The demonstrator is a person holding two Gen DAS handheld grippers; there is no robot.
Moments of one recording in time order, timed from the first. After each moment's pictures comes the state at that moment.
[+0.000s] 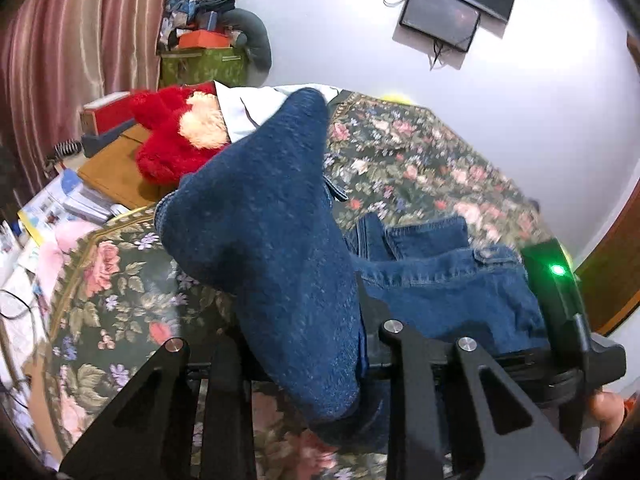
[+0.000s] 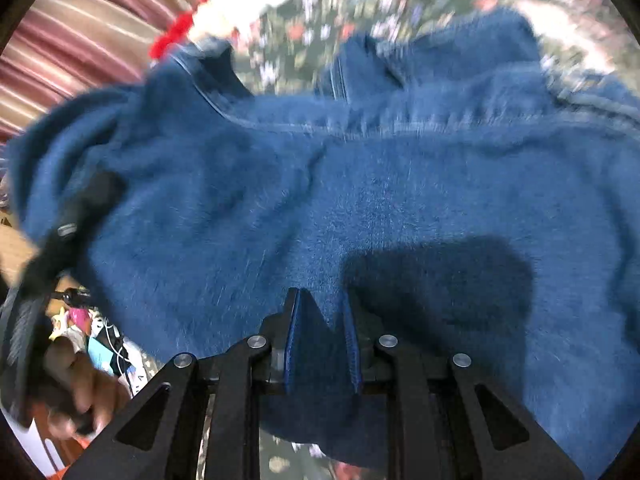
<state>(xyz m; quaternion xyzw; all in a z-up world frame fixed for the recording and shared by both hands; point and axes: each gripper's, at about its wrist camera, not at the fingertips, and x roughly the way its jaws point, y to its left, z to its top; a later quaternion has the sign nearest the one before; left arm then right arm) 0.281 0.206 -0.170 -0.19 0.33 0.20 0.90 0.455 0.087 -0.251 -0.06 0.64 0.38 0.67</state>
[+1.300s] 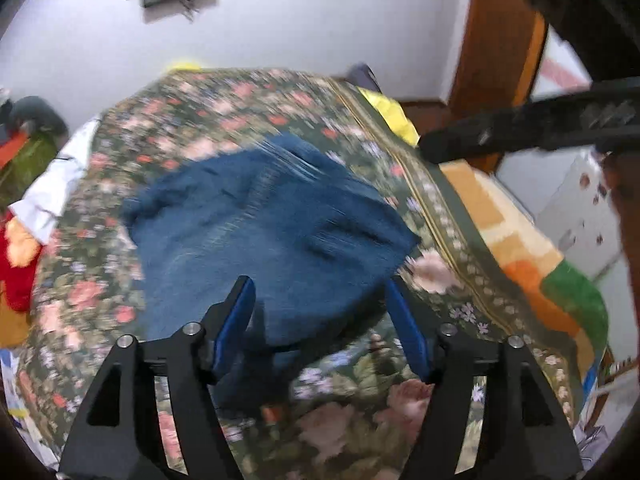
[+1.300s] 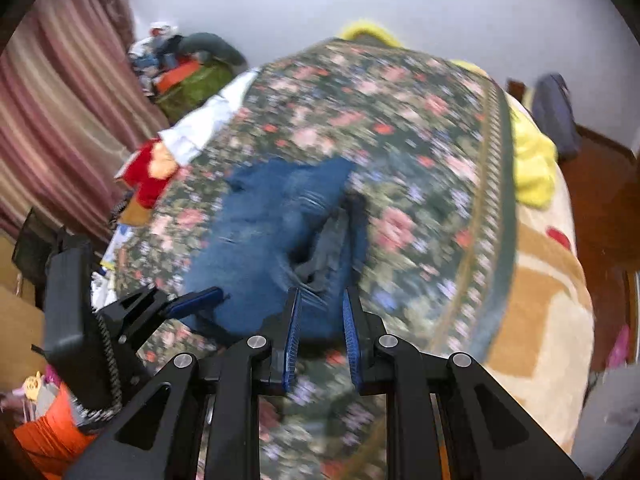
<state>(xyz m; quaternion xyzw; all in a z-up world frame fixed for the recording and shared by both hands) 0.309 -0.006 -0.133 0.02 0.41 -0.11 0.91 0.420 -0.170 -0.087 0.00 0.48 0.27 0.83</state>
